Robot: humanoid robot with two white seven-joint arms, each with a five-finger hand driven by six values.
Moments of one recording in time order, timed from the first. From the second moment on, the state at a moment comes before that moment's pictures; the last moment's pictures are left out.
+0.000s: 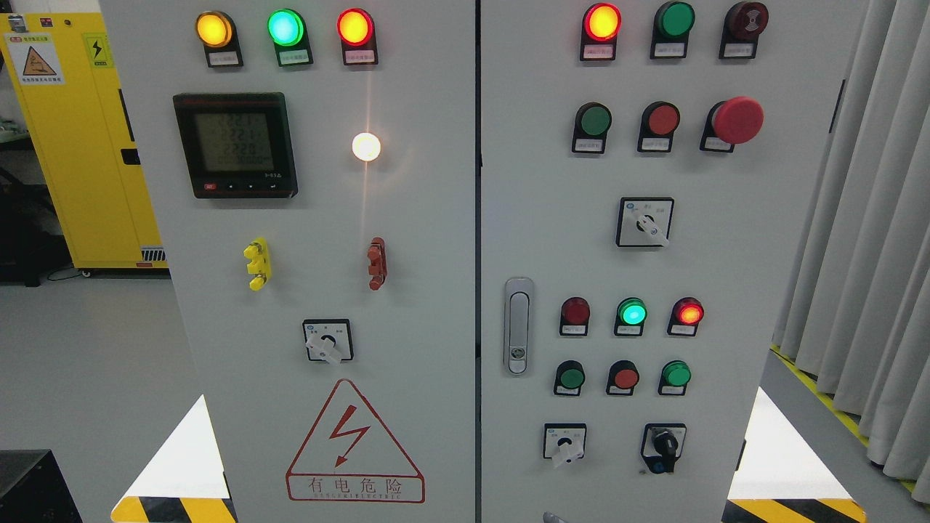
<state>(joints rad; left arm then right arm) 0.06 -0.10 -0.05 -0.10 0.07 -0.13 -0.05 0.18 -0.07 0.27 -1.87 -0.11 -0.28 0.16</state>
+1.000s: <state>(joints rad) 0.06 -0.10 -0.05 -0.10 0.07 -0.13 -0.05 0.13 -0.07 0.22 -1.87 0.13 -0.28 0.04</state>
